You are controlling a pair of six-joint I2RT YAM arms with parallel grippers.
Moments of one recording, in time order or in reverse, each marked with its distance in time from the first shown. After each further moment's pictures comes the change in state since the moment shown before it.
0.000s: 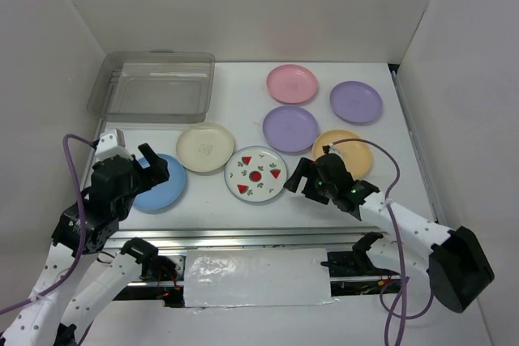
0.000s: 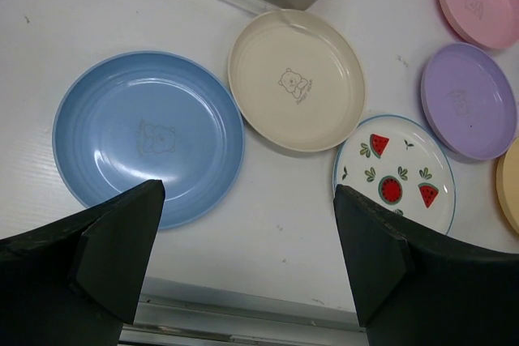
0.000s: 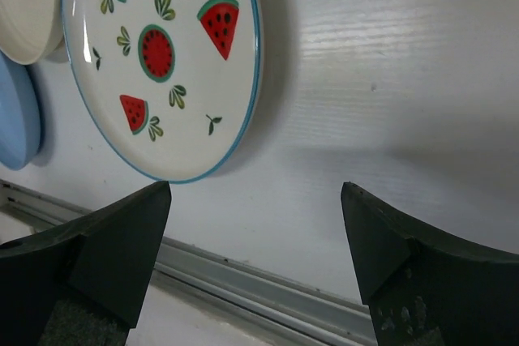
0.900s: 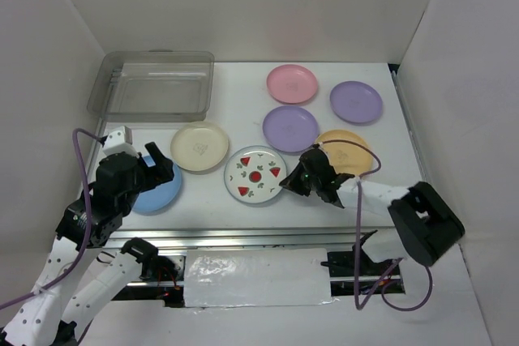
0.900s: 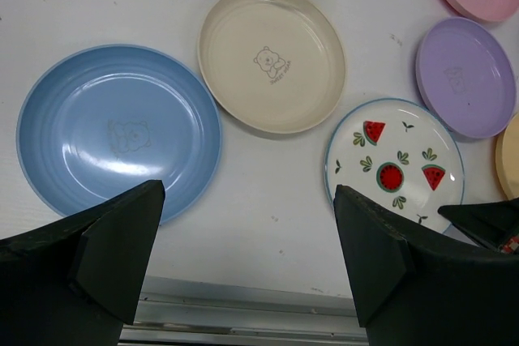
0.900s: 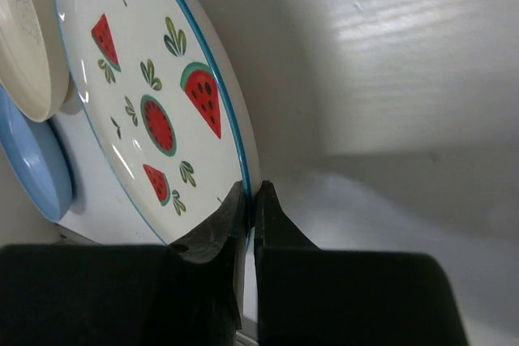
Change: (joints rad) left arm 0.000 0.039 -0.001 0.018 0.060 0.024; right arm 0.004 0.417 0.018 0.396 -0.047 0.186
